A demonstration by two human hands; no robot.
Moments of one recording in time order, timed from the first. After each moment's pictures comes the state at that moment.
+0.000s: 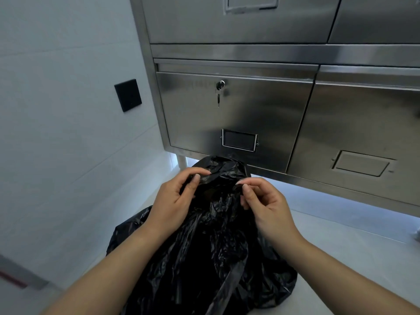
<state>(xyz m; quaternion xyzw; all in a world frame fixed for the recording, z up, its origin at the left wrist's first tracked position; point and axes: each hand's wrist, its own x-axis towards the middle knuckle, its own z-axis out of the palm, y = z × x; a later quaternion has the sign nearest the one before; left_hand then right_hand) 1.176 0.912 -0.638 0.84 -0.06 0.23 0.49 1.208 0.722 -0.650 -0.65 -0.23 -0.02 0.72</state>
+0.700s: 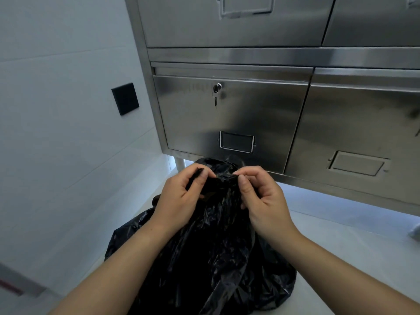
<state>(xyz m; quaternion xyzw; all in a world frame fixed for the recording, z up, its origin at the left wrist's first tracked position) 1.182 0.897 -0.619 0.81 -0.09 0.23 0.53 1.205 0.731 -0.627 -0.66 -0.30 -0.10 0.68</state>
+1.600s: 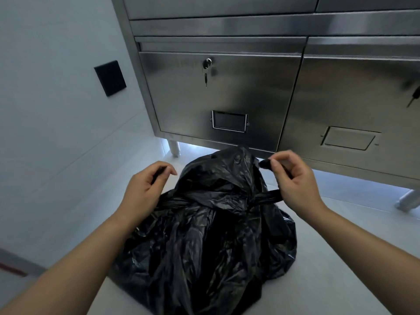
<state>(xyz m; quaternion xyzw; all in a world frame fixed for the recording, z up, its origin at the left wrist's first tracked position) 1.170 0.953 -0.660 0.86 -0.03 0.22 0.45 1.234 0.657 -0.664 -0.74 -0.19 -0.13 0.63</state>
